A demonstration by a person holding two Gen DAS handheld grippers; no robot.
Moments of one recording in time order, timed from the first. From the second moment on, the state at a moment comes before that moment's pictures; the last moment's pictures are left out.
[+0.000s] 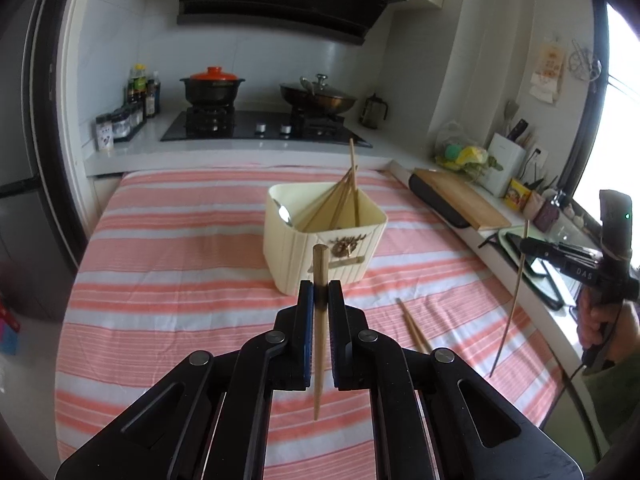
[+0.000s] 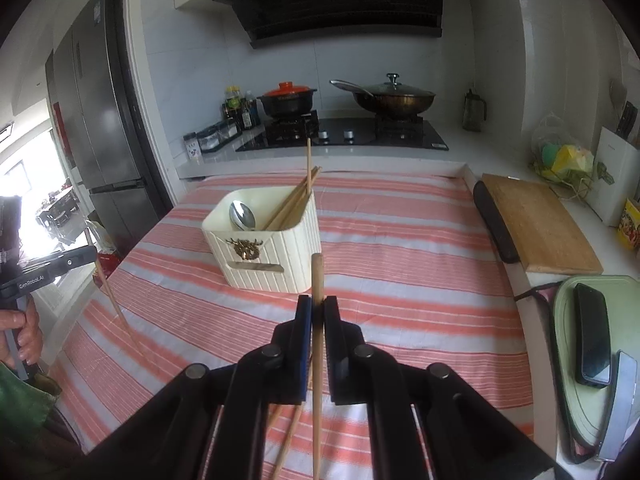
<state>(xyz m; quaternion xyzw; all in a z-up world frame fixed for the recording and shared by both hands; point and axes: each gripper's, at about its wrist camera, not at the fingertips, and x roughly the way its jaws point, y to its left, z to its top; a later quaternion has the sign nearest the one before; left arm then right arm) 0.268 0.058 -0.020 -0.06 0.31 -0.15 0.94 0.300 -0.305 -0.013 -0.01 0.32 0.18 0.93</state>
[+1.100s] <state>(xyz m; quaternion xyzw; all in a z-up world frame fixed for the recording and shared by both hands) 0.476 0.027 0.035 -0.06 0.31 -0.15 0.94 0.518 -0.188 0.011 0.06 0.26 0.23 0.94</state>
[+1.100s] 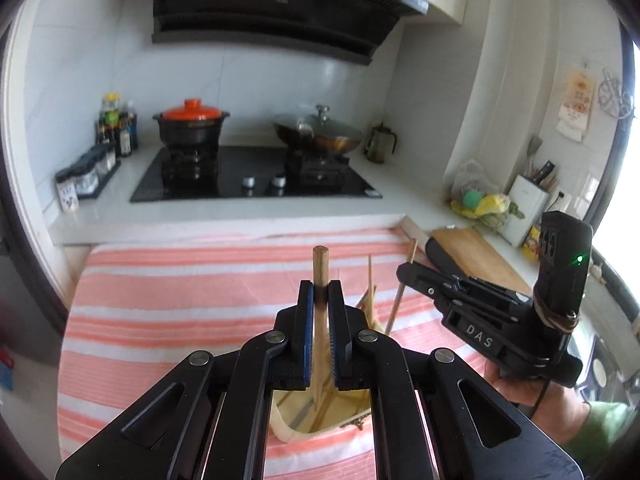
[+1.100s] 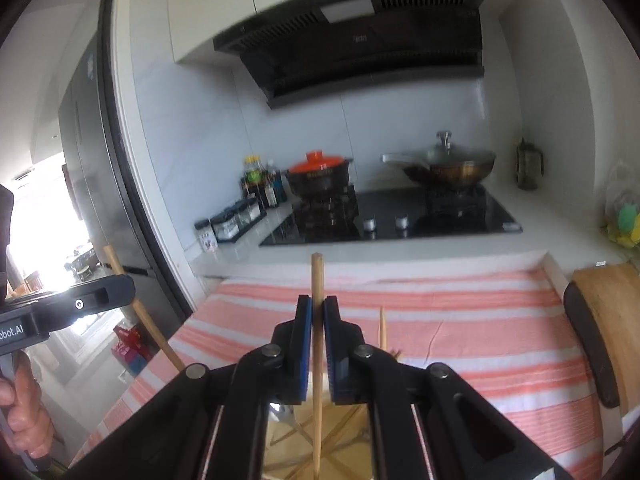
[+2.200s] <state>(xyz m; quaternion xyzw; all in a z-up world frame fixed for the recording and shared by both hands) 0.228 -0.071 -0.162 -0.03 0.44 -0.17 0.88 0.187 -0.352 -0.173 0.03 0.39 0.06 0.92</state>
